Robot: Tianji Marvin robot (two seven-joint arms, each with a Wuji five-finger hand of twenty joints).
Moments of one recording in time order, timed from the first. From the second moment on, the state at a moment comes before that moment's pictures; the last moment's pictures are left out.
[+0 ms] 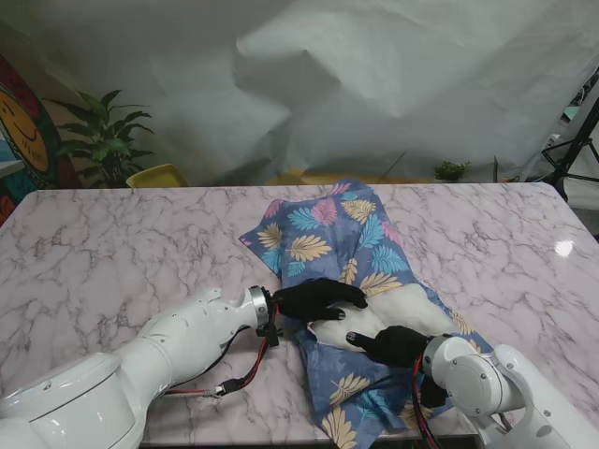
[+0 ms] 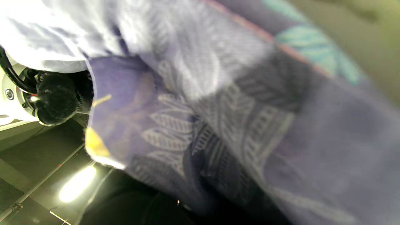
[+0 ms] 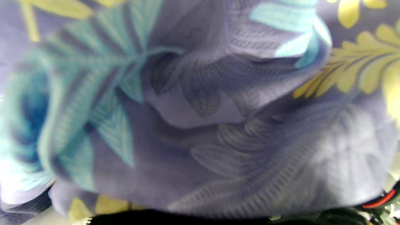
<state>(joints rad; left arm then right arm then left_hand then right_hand) 0.80 -1.49 -0.40 -0.37 0.17 -0.99 -0.04 -1.68 -1.00 1.25 -1.73 -0.67 0.05 0.54 1.07 -0.10 0.33 -0.06 0.37 0.06 0.40 0.29 0.32 -0.03 0.28 0.31 0.29 0.04 0.19 0.32 -0.01 -0.09 0.40 0.37 0.10 0.31 -0.02 -0.07 1.14 -0.15 0.86 0.32 1.40 -0.06 0.97 0.50 1.30 -0.02 1.16 0.59 0.90 0.10 1.40 0.26</state>
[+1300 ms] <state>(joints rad) 0.81 -1.50 -0.41 -0.35 0.16 -1.00 -0.04 -1.54 -1.04 1.21 -1.57 -1.13 -0.17 -0.16 1.08 -0.08 0.28 -0.06 0.37 0.05 0.40 0.29 0.33 -0.03 0.28 0.30 0.30 0.03 0.19 0.32 -0.01 -0.09 0.42 0.36 0.09 0.31 -0.01 -0.06 1.20 -0.25 0.92 0.42 1.42 -0.13 1.03 0.54 1.30 -0.08 1.26 0.65 1.00 0.09 1.49 0.18</state>
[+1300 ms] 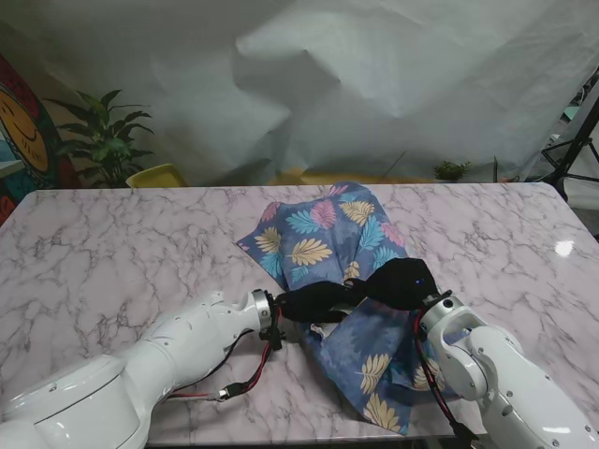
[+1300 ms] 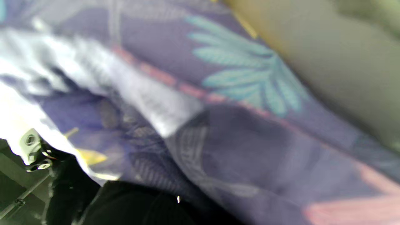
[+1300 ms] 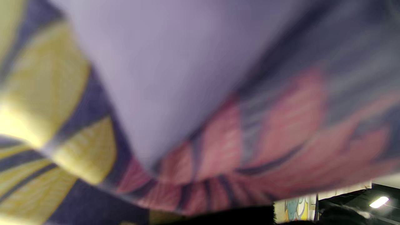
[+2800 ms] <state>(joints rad) 0.95 -1.27 -0.53 -0.86 0.23 -0.58 -0.02 -1.74 -1.02 1.21 -1.87 -1.13 0.31 0.48 1.12 0.01 0.01 -0.03 0.18 0.14 0.09 0.27 0.24 0.13 0.28 0.33 0.42 0.06 0.41 0.46 0.13 -0.04 0.70 0.37 0.25 0.17 -0.01 -0.07 0.28 0.07 0.46 0.28 0.43 0.10 0.53 0.30 0.53 0.09 0.25 0.25 0.13 0.26 0.87 0.20</state>
